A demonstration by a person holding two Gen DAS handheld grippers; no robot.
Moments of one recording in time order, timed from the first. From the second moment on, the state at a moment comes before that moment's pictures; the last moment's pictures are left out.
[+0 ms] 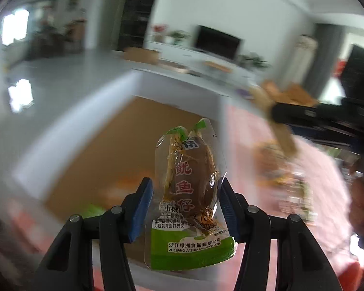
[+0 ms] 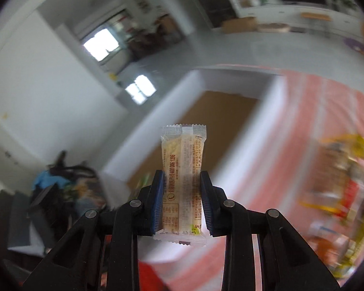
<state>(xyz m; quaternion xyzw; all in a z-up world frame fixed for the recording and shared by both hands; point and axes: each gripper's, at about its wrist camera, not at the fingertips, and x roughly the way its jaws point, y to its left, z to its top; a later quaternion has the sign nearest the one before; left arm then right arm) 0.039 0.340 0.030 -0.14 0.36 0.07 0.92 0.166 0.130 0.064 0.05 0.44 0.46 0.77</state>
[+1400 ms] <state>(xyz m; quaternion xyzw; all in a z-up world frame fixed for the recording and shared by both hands) 0.105 0.105 -0.117 -0.01 0.45 -0.01 0.89 0.124 -0.259 -0.127 0.00 0.43 0.02 0.90</state>
